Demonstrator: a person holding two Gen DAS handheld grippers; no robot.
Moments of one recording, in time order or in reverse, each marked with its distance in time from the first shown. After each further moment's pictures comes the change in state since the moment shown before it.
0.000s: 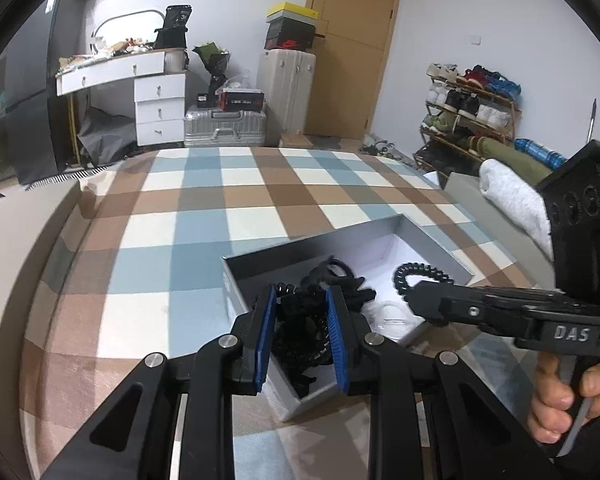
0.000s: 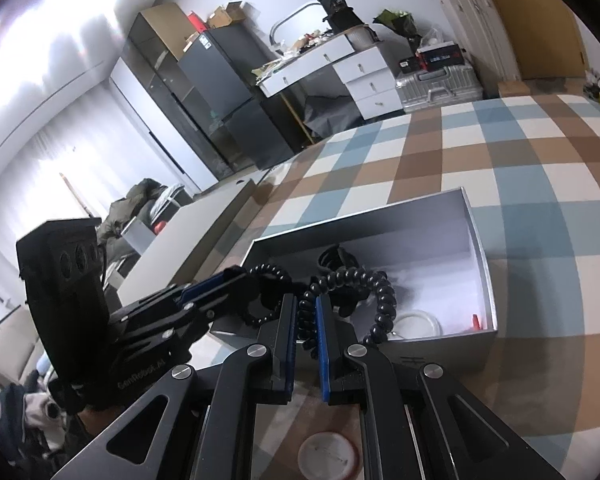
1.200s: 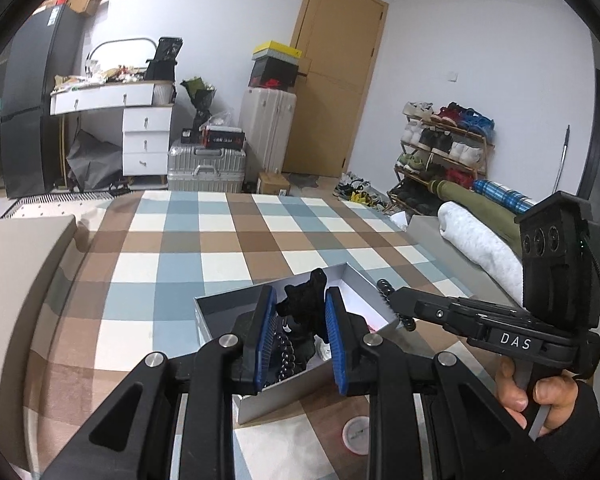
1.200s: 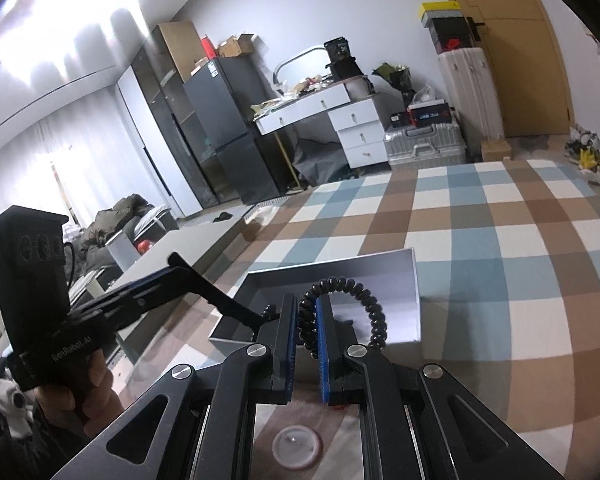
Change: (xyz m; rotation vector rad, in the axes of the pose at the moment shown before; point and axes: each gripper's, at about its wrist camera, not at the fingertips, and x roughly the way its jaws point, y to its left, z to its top) left arm -0.032 -0.010 0.012 -0.034 -0.131 -0.102; right arm -0.050 0.007 0.000 -0.095 -0.155 -0.086
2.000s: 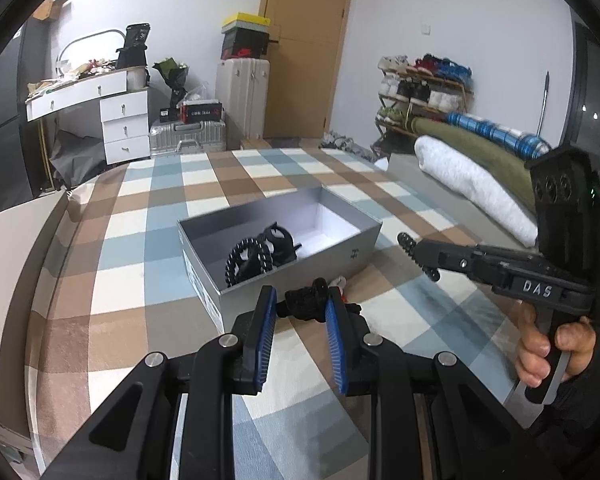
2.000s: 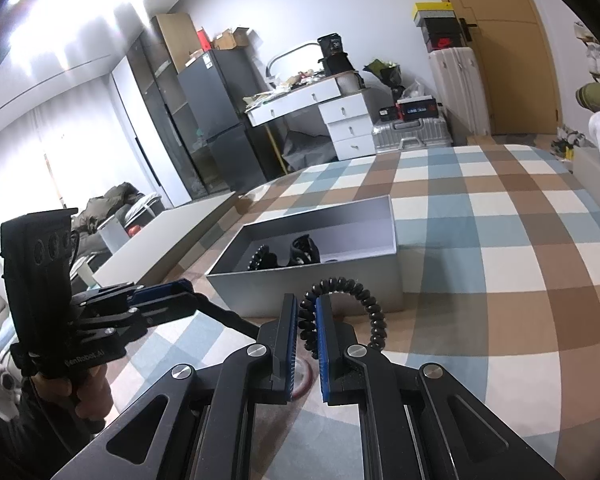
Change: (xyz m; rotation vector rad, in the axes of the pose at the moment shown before) left arm -0.025 -0.020 -0.041 0.117 0.117 -0.025; right arm -0.038 0.006 -0.048 -0.029 0.004 -0.064
